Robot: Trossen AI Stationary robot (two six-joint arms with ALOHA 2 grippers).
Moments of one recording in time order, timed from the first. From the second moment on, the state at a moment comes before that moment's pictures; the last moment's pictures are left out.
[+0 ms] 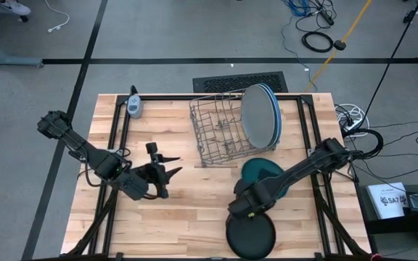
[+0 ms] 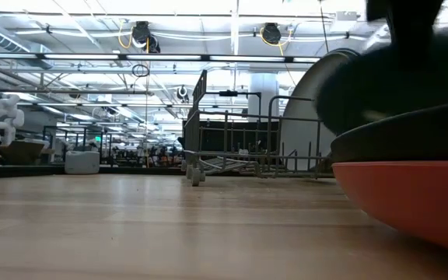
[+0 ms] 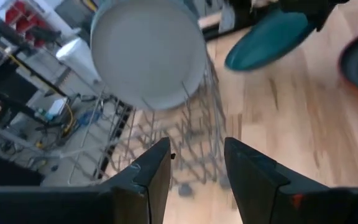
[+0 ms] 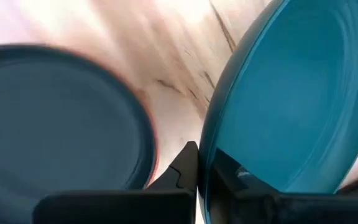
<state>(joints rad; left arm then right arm) -0.59 1.18 0.99 -0.48 -0.91 -0.05 0.49 1.94 1.73 -1.48 0.07 1.02</state>
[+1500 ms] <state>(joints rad) -0.24 1.40 1.13 -0.16 -0.02 0.70 0.48 1.93 2.22 -1.49 0.21 0.27</state>
